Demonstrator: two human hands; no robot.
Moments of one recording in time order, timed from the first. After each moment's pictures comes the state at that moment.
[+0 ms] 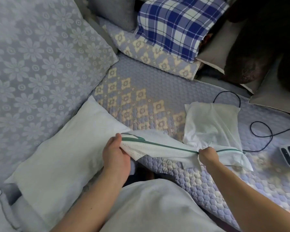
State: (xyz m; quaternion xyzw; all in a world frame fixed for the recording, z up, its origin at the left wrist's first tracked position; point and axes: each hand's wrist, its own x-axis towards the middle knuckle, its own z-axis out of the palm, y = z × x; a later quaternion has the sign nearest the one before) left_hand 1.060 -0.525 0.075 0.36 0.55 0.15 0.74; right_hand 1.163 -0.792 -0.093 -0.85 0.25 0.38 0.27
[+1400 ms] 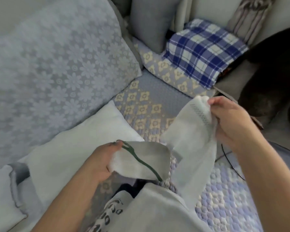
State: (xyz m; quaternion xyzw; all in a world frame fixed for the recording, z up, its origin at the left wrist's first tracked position) left_hand 0.997 -0.469 0.148 0.47 0.56 -0.03 0.68; right_hand 1.209 -0.707 0.195 -0.63 0.03 0.28 0.73
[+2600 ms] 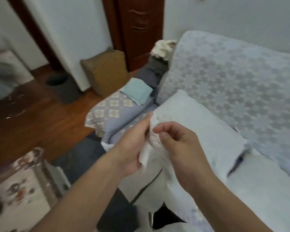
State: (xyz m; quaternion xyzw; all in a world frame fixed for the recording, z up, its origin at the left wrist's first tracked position) left_hand 0.209 -0.391 0.284 0.16 0.52 0.53 0.65; right_hand 0.334 -0.351 0.282 -0.37 -0.59 0.64 0.33
